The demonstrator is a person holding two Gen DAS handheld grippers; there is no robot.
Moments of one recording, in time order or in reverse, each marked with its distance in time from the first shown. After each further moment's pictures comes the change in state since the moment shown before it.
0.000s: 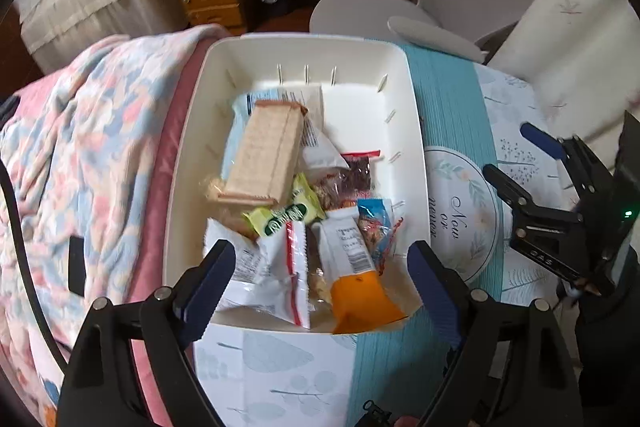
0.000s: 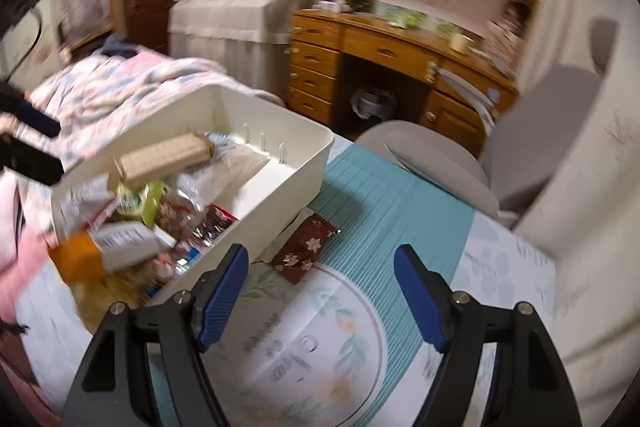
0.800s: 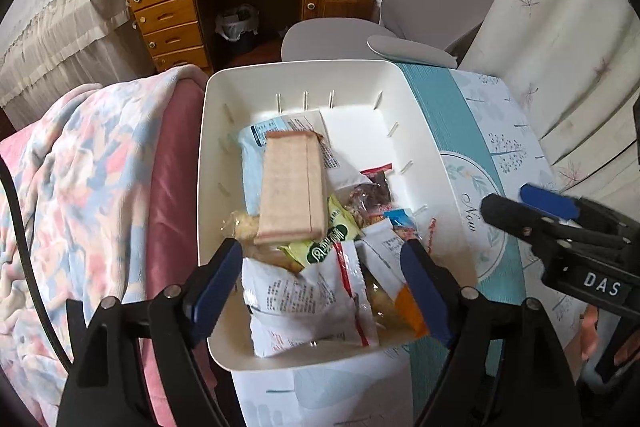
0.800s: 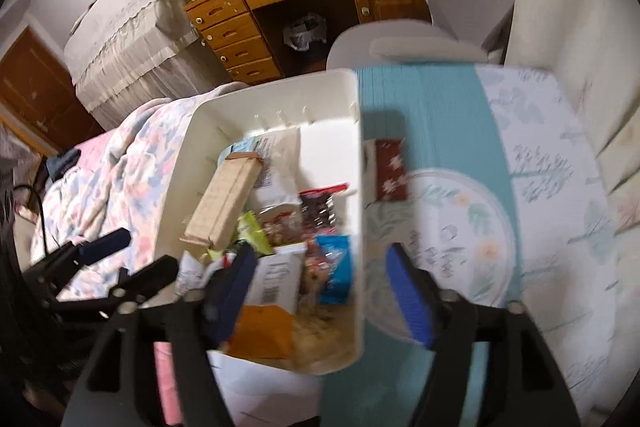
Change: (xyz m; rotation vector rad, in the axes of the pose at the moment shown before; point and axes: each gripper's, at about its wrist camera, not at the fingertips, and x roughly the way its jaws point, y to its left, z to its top) left arm 0.001 0.056 -0.008 0.173 -0.138 -0.100; right arm -0.027 0.078 0.040 0.663 0.238 -0.040
